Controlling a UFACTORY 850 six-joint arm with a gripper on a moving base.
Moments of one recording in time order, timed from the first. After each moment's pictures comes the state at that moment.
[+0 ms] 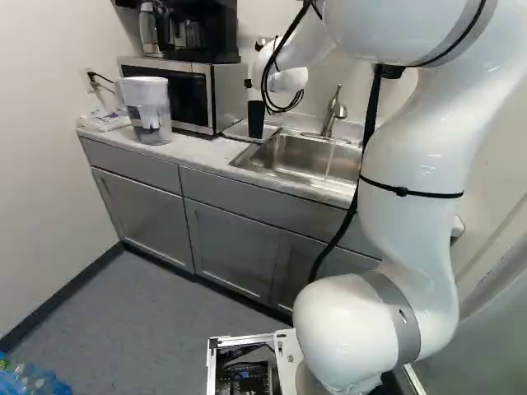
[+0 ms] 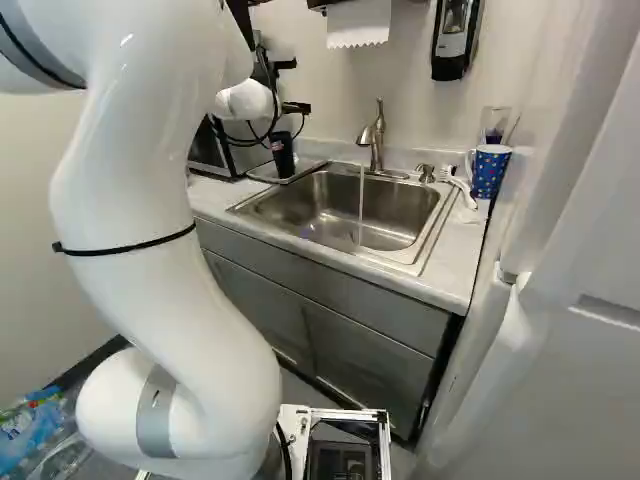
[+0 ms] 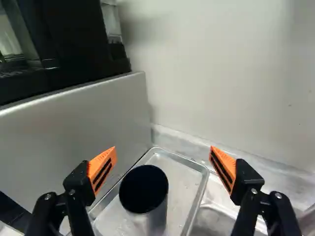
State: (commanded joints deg) arm 3.7 -14.9 -72.0 1.5 22.4 -0.1
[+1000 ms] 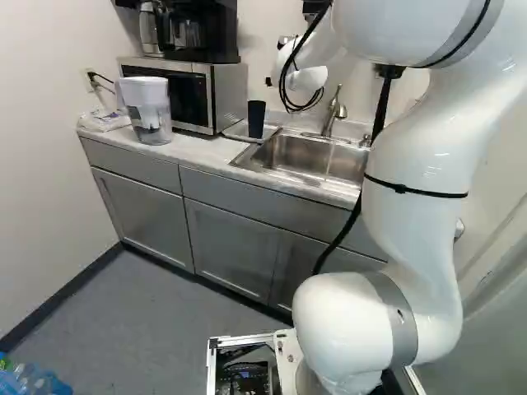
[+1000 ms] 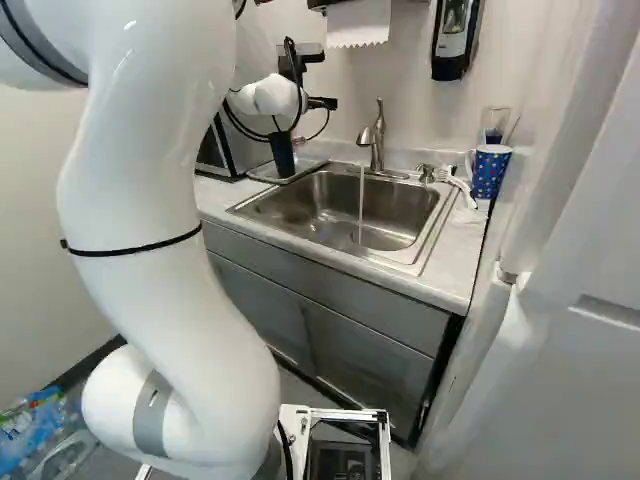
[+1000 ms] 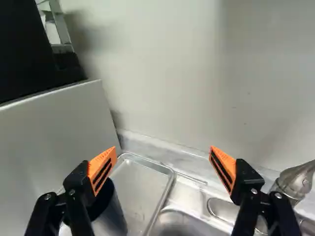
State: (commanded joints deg) arm -3.2 -14.7 -73.3 1.5 22.4 -0.1
